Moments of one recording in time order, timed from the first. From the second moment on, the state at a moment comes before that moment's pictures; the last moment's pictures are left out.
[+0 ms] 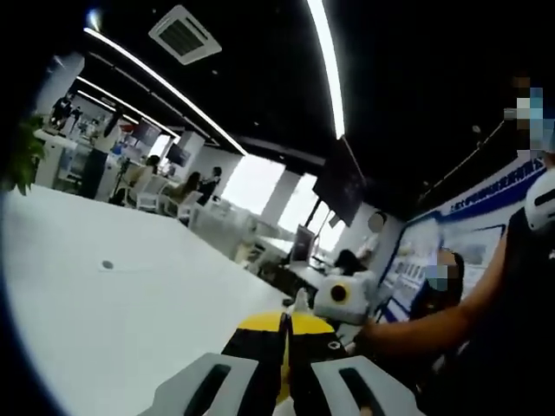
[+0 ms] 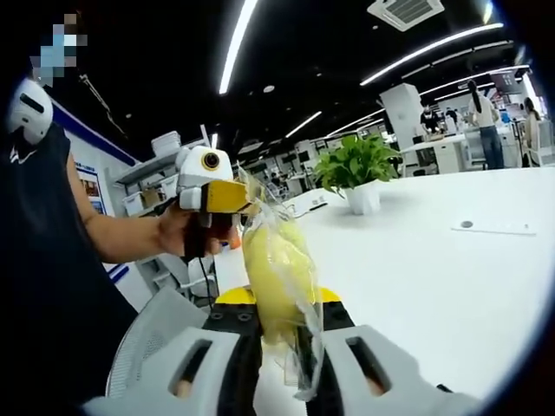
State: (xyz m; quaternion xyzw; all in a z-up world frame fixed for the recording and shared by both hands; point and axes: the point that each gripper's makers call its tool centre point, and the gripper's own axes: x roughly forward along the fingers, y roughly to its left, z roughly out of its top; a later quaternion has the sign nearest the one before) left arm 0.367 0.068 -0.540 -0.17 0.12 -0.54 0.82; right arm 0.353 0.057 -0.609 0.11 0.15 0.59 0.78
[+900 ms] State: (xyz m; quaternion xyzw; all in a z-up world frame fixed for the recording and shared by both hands) left arm 0.366 0.062 -0.546 -0.15 0.12 -0.55 0.81; right arm 0.351 0.049 -0.615 0.09 0.17 0.59 0.78
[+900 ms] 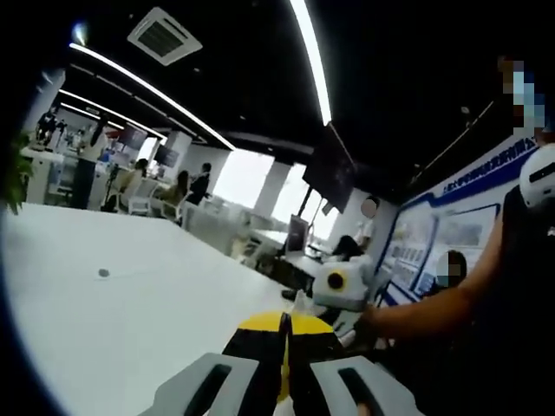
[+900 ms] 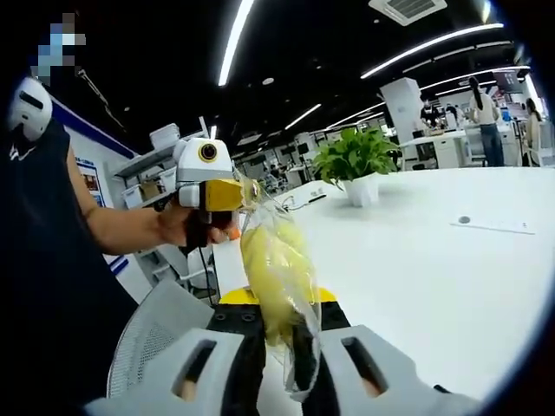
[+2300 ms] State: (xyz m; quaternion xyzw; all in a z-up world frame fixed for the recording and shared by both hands) left arm 0.367 0.061 -0.540 -0.18 0.14 -0.54 0.81; right arm 0.353 0.051 -0.611 0.11 0.15 0.59 0.79
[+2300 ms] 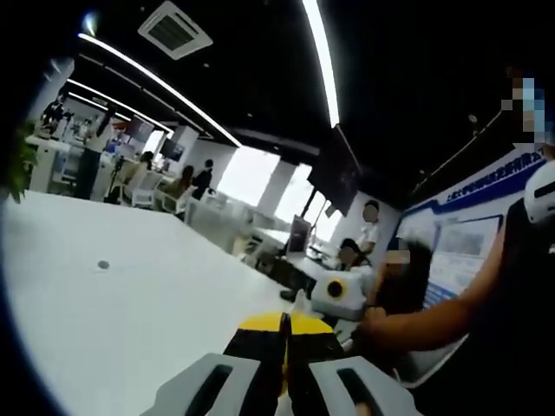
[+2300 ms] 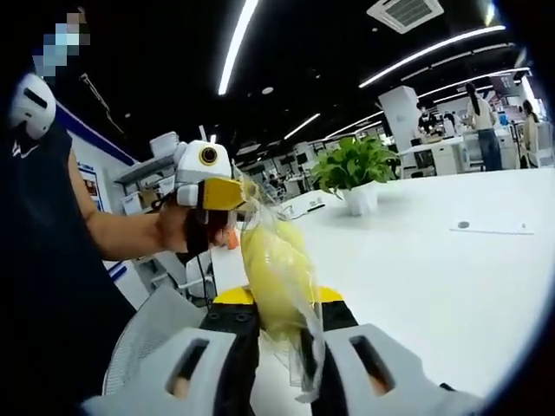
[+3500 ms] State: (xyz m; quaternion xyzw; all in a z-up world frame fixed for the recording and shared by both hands) left arm 0.362 0.049 -0.530 -0.18 0.12 -0.55 0.81; right arm 0.373 0.022 -0.607 0.10 0.12 0.53 0.84
